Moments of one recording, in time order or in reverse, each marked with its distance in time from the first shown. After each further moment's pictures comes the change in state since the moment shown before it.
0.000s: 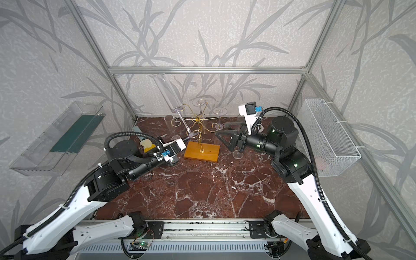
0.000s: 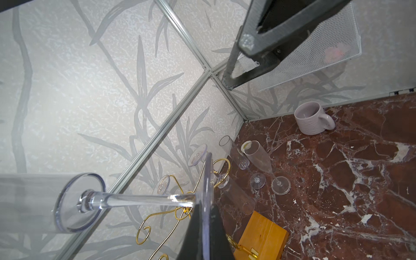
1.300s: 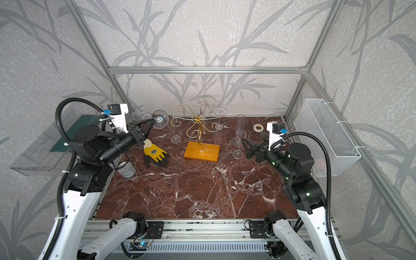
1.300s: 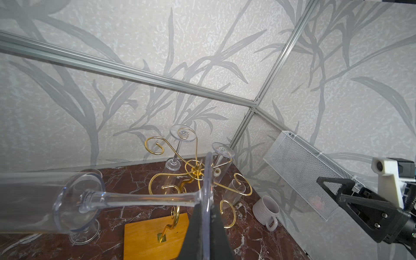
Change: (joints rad) left arm 0.747 -0.051 0.058 -0.054 0.509 -1.078; right arm -0.230 -0.304 -0.291 -0.061 0.328 -0.123
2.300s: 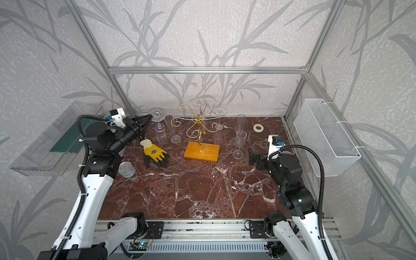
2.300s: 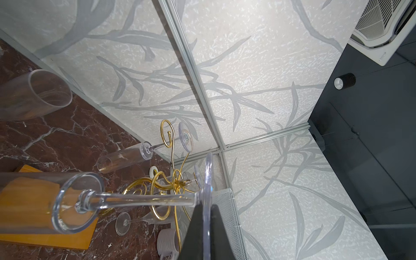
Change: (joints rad) left arm 0.243 0.101 -0.195 0.314 0.170 -0.902; right arm 0.000 -0.146 -0.279 -0.008 0.296 -0.030
